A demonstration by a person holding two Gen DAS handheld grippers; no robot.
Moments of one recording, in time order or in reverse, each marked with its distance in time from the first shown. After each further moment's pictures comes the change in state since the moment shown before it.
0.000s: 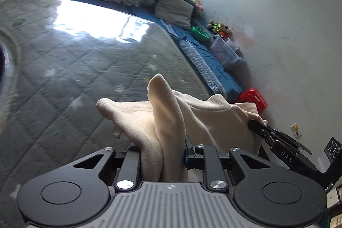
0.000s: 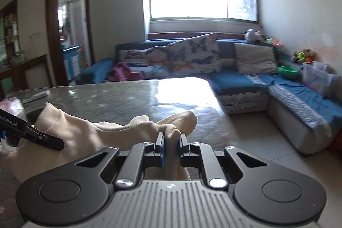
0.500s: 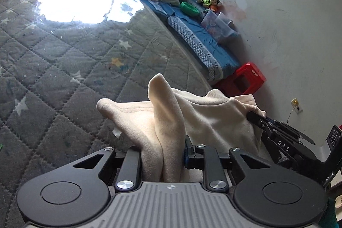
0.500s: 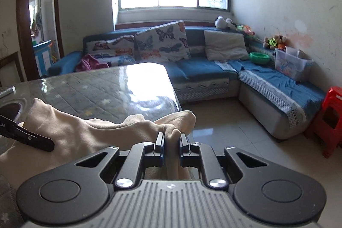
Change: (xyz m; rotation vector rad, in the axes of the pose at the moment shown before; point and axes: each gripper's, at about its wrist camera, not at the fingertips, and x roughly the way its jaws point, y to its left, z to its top) left arm 0.073 -0.022 0.001 0.074 0.137 -0.004; right arm 0.024 -0.059 -0.026 0.052 0.077 -0.140
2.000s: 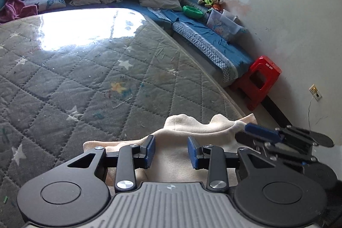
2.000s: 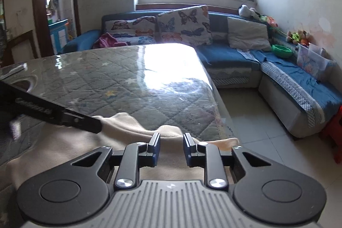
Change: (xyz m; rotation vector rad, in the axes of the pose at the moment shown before) left arm 0.032 -0.013 0.024 0.150 -0.057 0.107; right arm 0.035 0.052 -0.002 -0.095 0.080 0.110
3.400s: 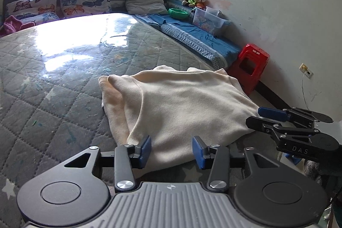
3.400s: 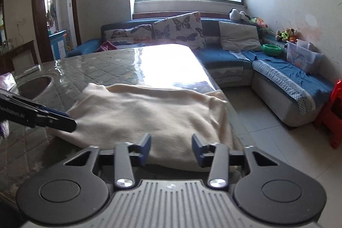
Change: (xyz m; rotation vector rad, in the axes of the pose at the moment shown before) left arm -0.082 -0.016 -0.096 0.135 -0.031 0.008; right arm -0.096 0.020 -0.072 0.056 -0.056 -0.026
